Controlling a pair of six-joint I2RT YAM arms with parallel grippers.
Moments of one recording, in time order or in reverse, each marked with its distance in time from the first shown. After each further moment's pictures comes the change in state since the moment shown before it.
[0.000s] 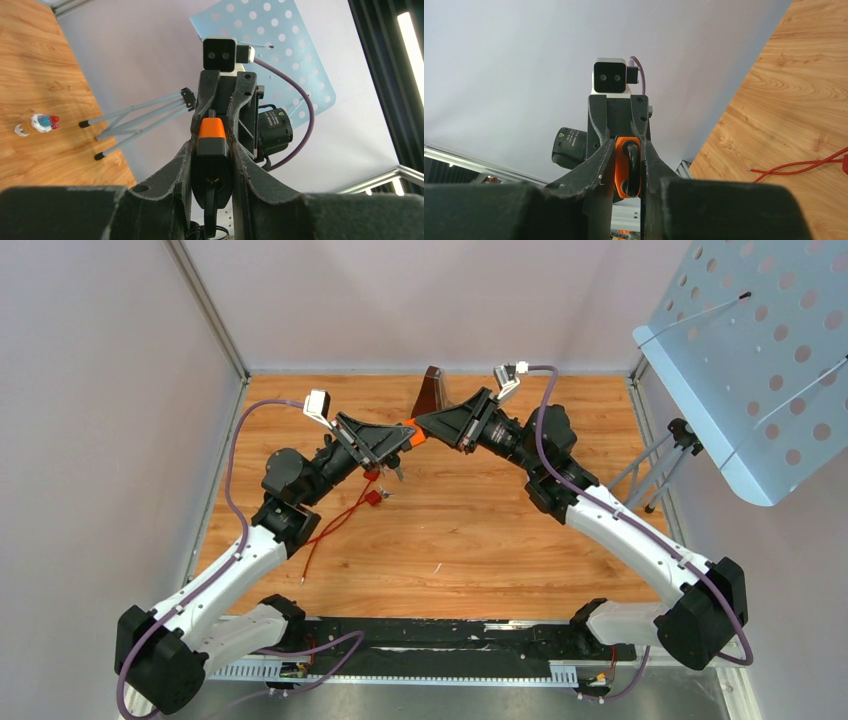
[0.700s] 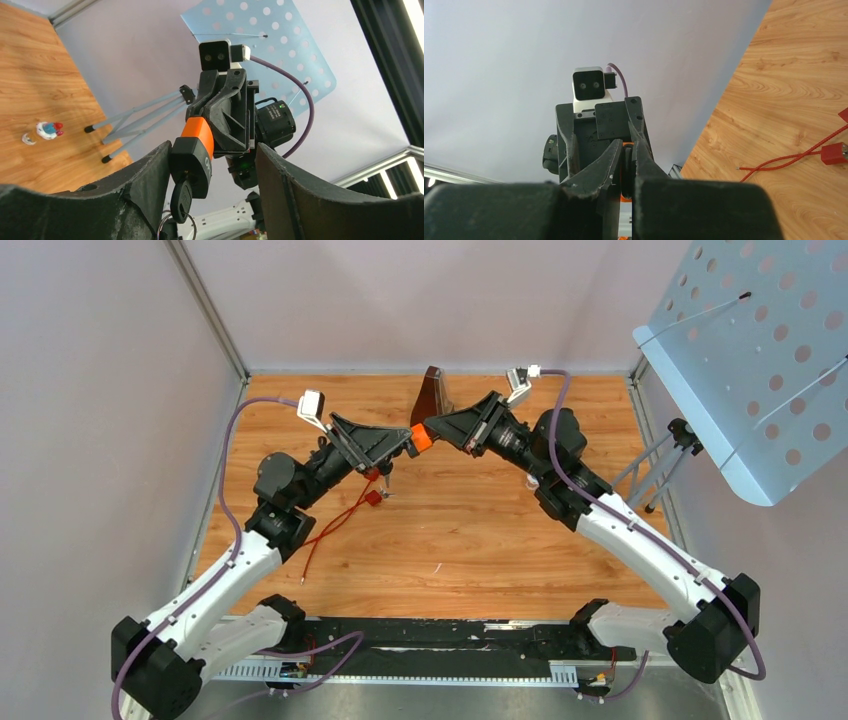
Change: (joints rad) left arm -0.001 -0.044 0.000 -0.016 0.020 0.062; right arm 0.006 -0.068 0.001 -0.106 0.079 -0.029
